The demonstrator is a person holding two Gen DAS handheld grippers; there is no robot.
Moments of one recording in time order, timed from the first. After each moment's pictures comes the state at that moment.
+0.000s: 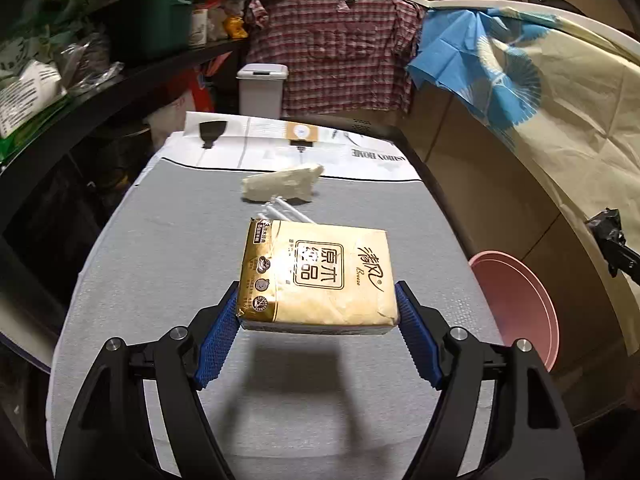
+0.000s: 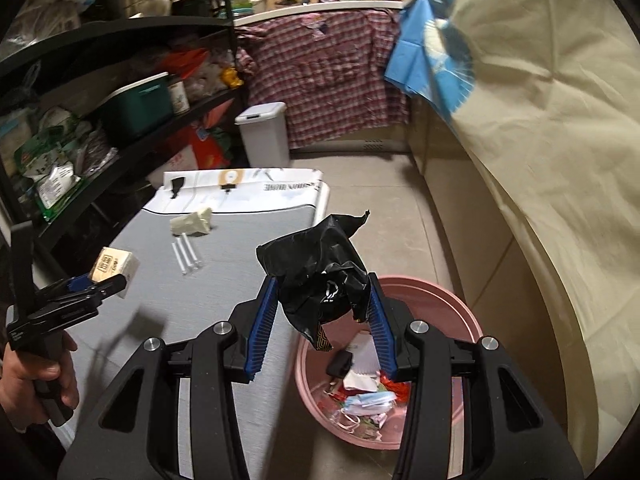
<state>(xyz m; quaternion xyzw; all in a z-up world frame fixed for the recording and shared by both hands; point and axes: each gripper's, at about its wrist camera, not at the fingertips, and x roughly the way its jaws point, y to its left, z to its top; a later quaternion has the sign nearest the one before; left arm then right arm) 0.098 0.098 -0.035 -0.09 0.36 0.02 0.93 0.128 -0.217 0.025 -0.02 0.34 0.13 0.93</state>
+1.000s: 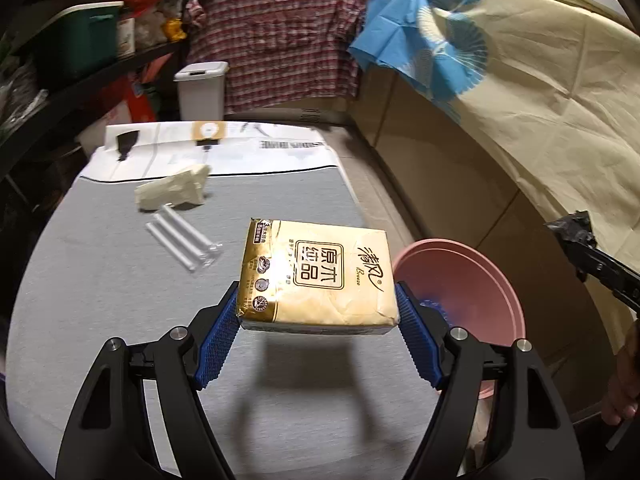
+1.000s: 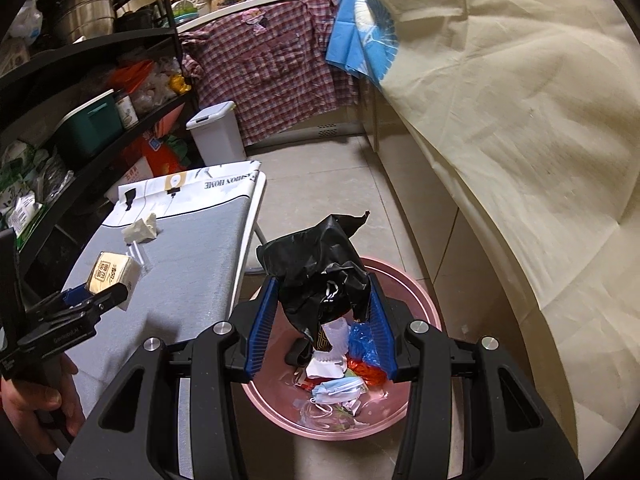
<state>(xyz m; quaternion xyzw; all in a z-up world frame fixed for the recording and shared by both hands) 0.130 -0.003 -0.036 -0.07 0.37 -0.05 0.92 0.141 -0.278 0.008 0.03 0.36 0.06 0.93</state>
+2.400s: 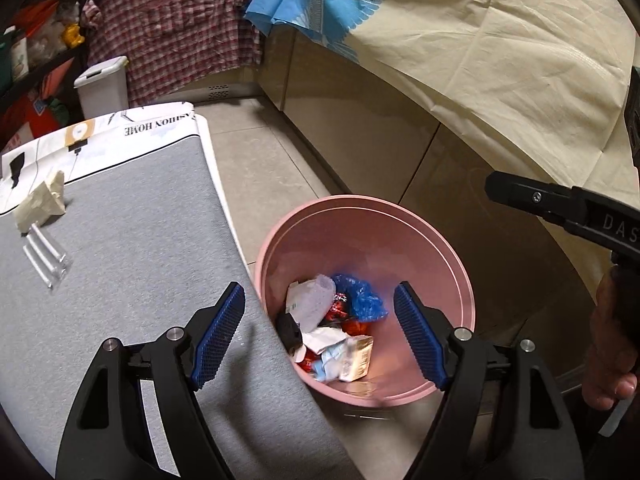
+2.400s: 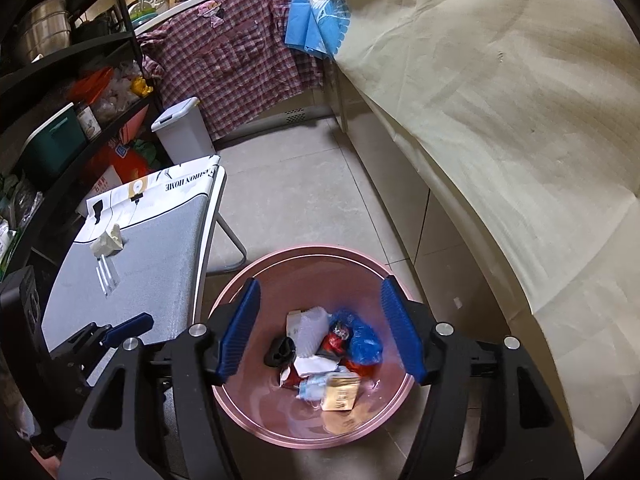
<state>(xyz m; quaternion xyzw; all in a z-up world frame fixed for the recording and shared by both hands) 0.153 -0.102 -0.068 -0.03 0.40 -0.18 0.90 0.163 -0.303 -0.010 0.06 0.39 0.02 0.92</state>
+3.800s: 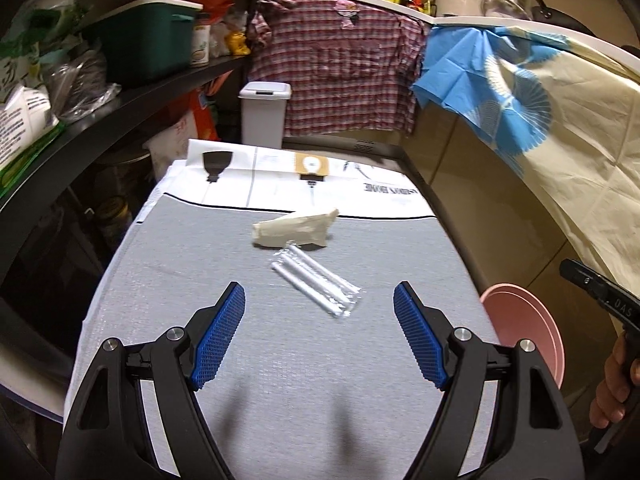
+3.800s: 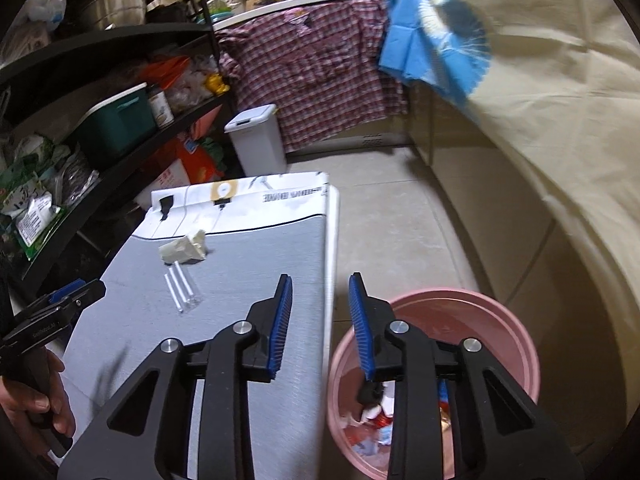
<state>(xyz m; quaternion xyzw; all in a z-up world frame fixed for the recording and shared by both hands) 0.132 0.131 -0.020 -0.10 0.34 0.03 0.94 0.189 -0.157 -0.006 0.02 0.34 0.13 0.93</state>
